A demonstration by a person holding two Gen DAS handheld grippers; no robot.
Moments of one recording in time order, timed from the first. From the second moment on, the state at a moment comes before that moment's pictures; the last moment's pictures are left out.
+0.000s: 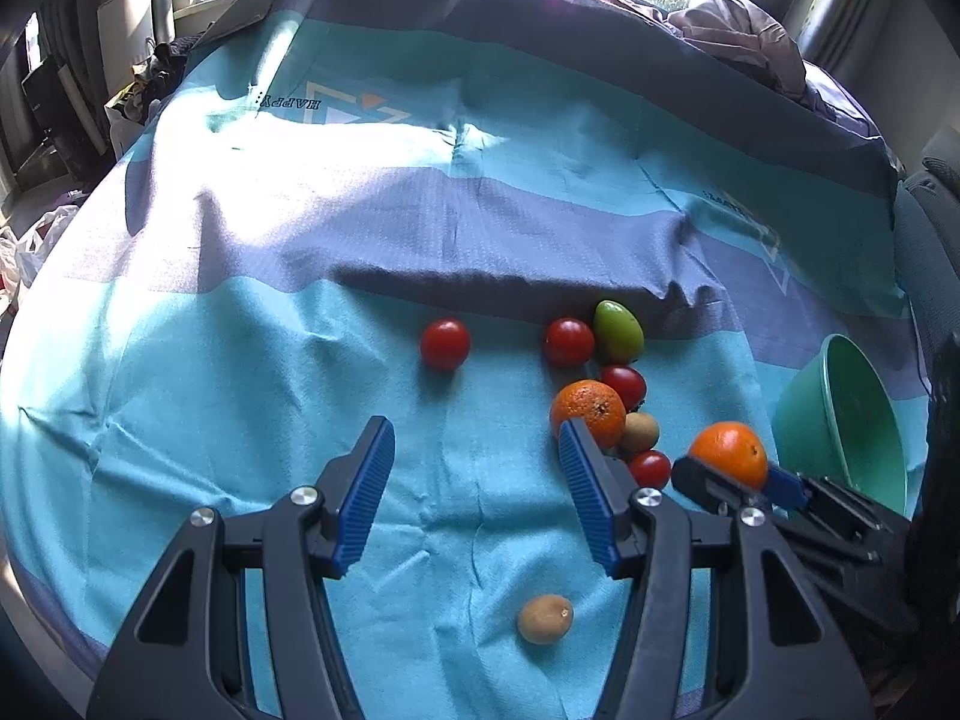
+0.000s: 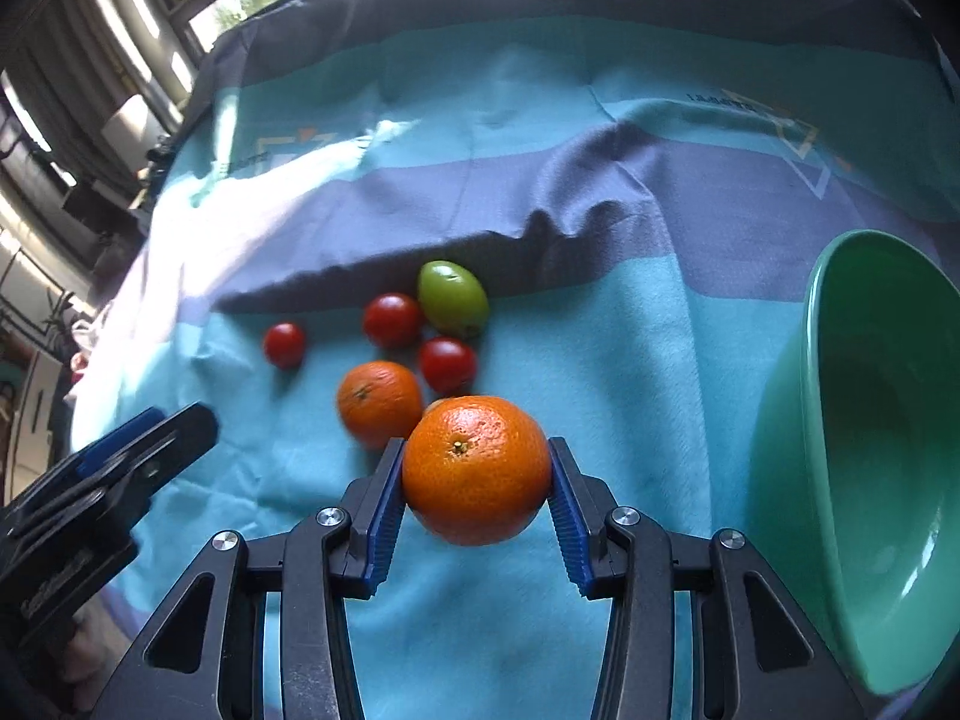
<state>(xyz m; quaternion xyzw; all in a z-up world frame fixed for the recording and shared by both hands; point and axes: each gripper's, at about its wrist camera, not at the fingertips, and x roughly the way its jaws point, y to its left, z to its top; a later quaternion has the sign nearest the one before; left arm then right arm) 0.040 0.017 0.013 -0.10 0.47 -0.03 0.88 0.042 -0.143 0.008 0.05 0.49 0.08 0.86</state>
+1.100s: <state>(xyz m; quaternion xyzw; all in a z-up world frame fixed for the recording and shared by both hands) 0.022 -0.055 -0.021 -0.06 0.54 -0.19 0.82 0.025 -0.170 0.003 0.21 0.51 0.14 0.82</state>
